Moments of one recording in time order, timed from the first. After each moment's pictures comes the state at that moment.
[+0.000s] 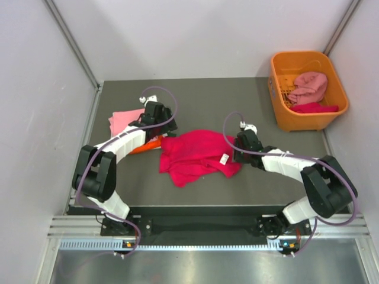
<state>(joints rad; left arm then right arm) -0.35 1.64 1.07 -0.17 -0.13 -0.59 0.53 1.45 0.66 -0.10 0.18 0.48</state>
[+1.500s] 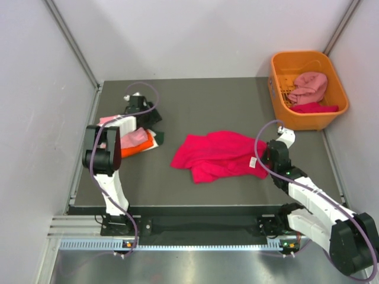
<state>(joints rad) -0.10 1.97 1.26 -0.07 0.07 -0.61 0.34 0.92 0.37 -0.02 0.41 0.49</state>
